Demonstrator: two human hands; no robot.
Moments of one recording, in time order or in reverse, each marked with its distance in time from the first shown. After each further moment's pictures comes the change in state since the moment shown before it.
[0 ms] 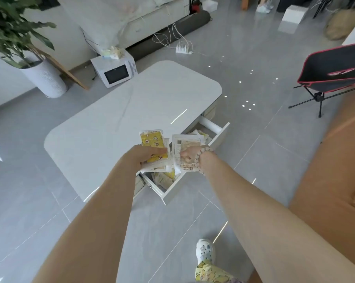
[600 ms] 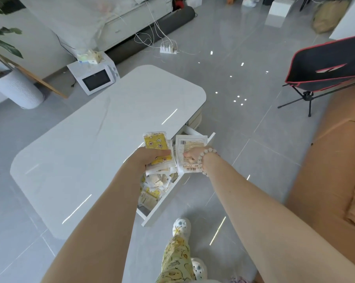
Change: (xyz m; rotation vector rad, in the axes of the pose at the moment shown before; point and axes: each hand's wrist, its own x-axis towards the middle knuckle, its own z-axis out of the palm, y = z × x) left_hand 0.095 0.093 0.100 -0.015 -0.064 0.009; right_hand 0.069 0.057 -0.130 -0.067 0.015 0.087
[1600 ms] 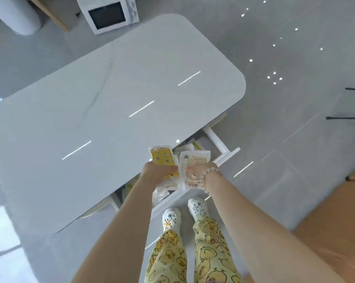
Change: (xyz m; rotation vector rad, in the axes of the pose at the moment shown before) left_hand 0.222 0.007 0.007 -0.102 0.236 -0.368; right_hand 0.223 -0.045 -0.062 0.281 -0.171 0.179
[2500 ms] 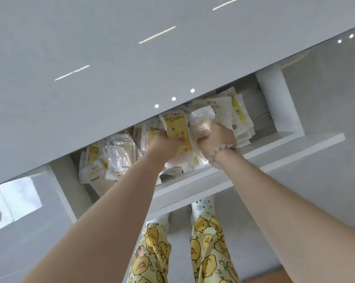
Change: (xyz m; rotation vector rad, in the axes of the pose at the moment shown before) left_hand 0.273 -0.104 0.093 -0.004 0.023 -0.131; right_hand 0.321 0.046 0.074 -0.484 0.177 -0.153
